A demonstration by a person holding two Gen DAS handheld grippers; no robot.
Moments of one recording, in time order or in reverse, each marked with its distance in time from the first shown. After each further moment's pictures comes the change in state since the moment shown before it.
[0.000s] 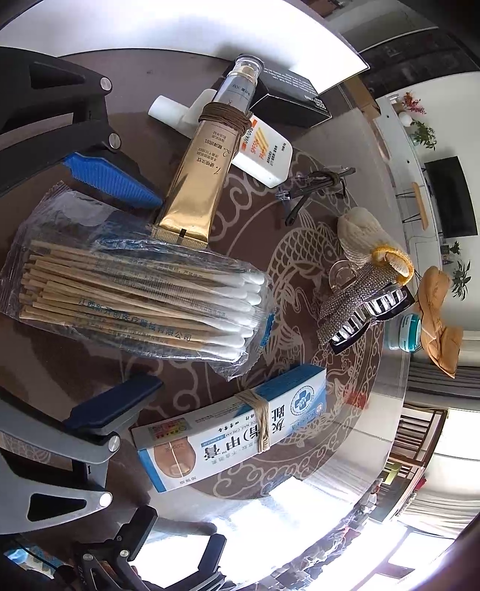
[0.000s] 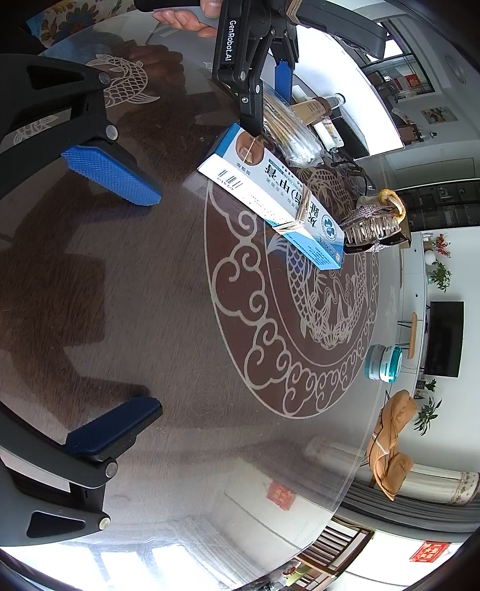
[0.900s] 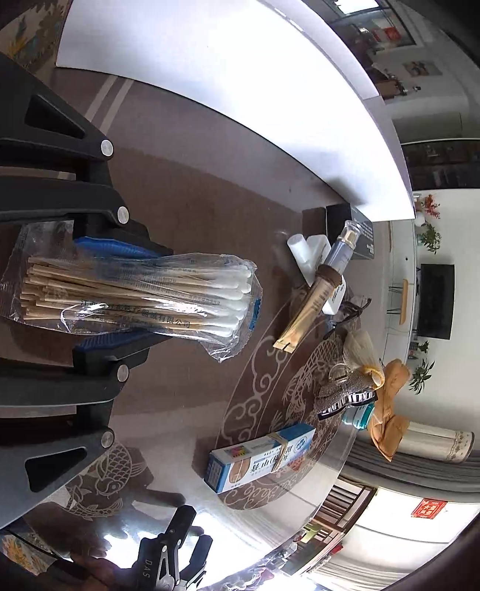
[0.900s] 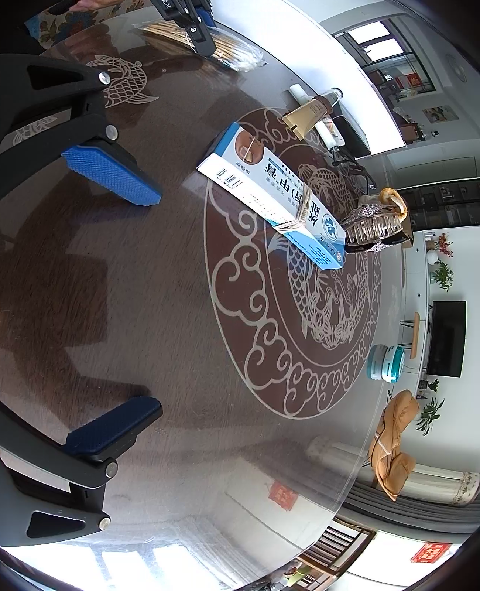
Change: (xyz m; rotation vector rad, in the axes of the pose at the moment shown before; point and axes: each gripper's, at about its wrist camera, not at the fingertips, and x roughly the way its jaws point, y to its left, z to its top) left arm -0.065 0.032 -0.108 -0.338 -0.138 0.168; right arm 0.003 0.001 0.007 0.019 0.023 0.011
